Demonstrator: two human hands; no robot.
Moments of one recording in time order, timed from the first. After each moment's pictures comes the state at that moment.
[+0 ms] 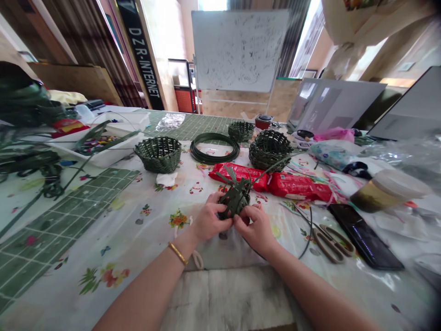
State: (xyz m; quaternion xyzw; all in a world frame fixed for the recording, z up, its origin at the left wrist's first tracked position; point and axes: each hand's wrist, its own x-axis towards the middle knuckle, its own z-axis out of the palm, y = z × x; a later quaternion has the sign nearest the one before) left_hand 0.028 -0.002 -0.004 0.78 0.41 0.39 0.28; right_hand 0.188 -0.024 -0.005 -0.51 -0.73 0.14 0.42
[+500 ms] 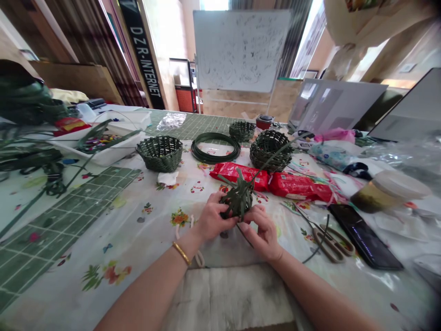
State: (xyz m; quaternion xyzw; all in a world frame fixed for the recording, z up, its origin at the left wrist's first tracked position) left_hand 0.032 -0.006 -0.002 0.77 0.42 0.40 0.26; right_hand 0.203 -0.035 -0.016 -0.36 -0.76 0.19 0.51
